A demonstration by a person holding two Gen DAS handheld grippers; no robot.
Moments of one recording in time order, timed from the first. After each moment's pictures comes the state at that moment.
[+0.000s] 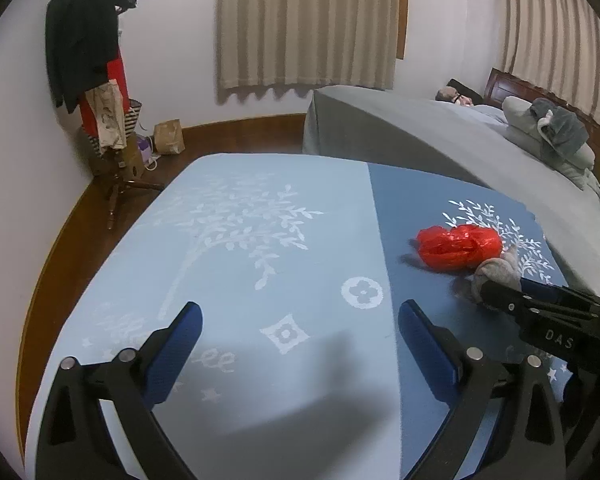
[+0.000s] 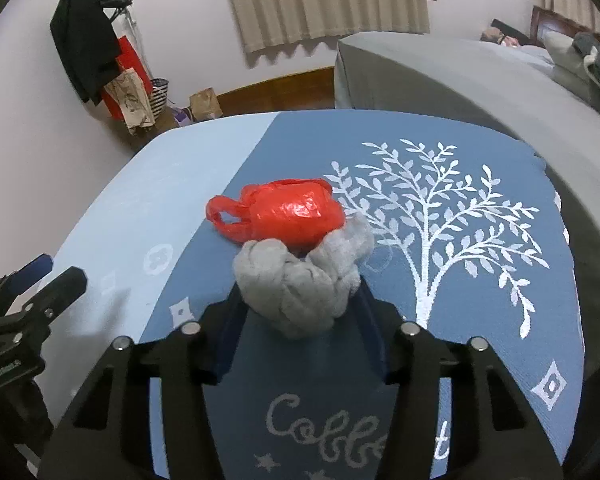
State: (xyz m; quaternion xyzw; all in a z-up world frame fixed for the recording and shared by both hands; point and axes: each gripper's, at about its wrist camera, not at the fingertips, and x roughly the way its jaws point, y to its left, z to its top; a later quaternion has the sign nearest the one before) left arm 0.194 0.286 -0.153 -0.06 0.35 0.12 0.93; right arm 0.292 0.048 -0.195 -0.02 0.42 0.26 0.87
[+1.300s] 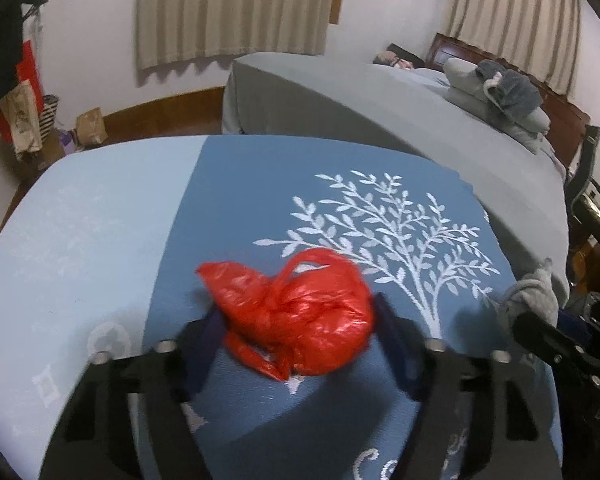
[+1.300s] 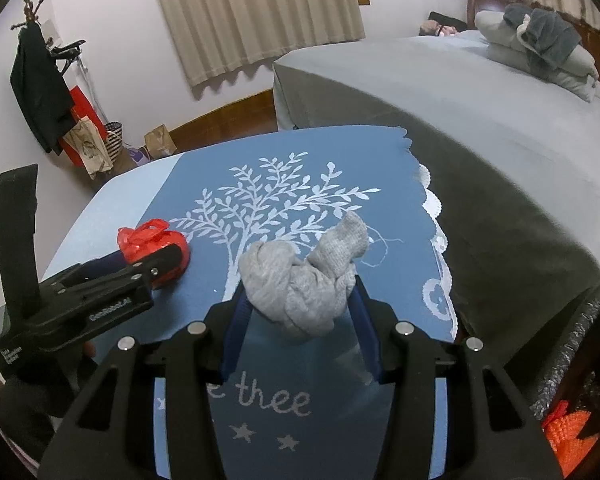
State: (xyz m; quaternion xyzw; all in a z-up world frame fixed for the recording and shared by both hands) left arm 0.298 0.170 -0.181 -0.06 0.40 -0.01 0.92; right arm 0.292 -0.083 -0.188 0.03 0.40 0.18 0.90
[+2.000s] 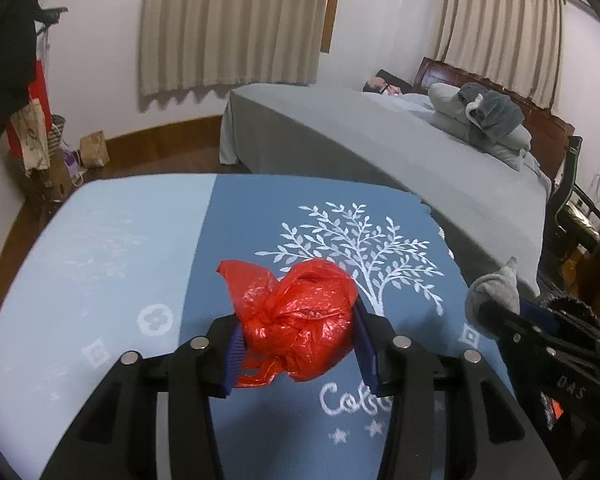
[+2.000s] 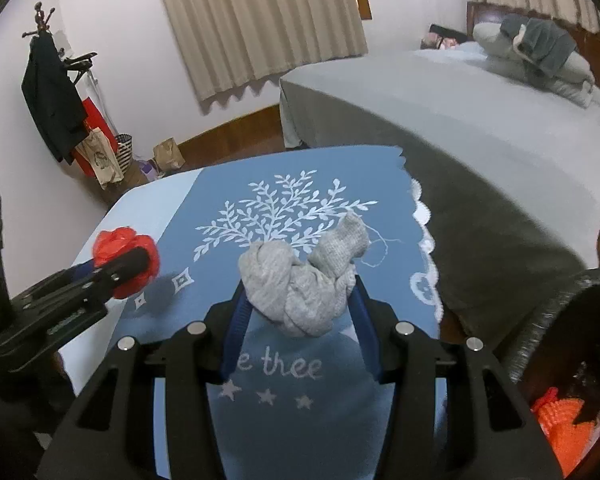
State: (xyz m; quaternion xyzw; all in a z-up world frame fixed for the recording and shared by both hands) left arm 0.234 0.162 -0.125 -0.06 0.35 -0.01 0.94; right arm 0.255 -0.094 -0.157 0.04 0.37 0.19 0.91
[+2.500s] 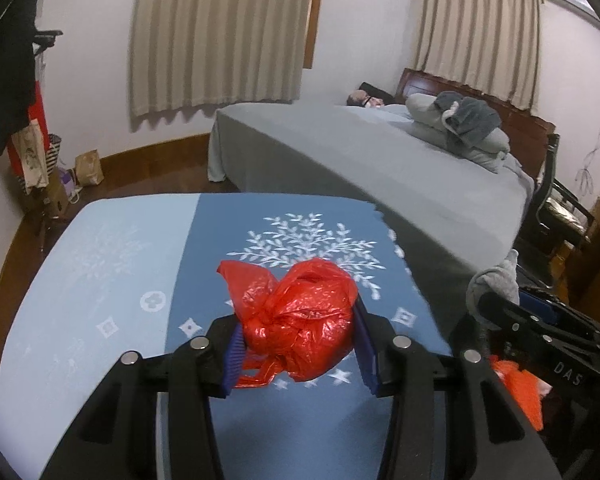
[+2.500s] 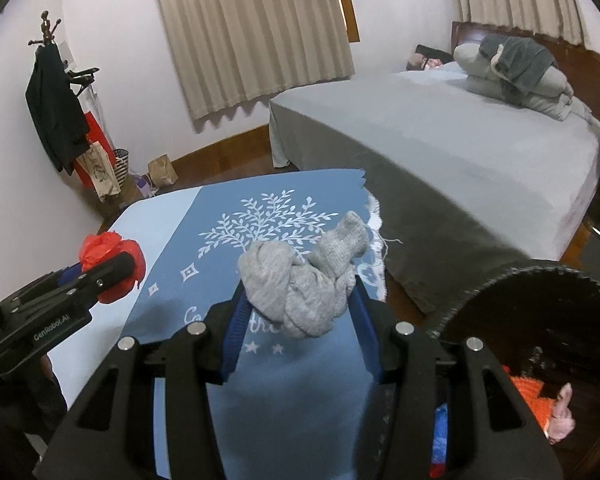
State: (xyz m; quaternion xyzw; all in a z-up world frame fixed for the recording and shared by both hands) left arm 0.178 0.119 -0.087 -0.05 0.32 -0.03 0.95; right arm 0.194 -0.138 -0.118 0.04 0.34 0.16 0.93
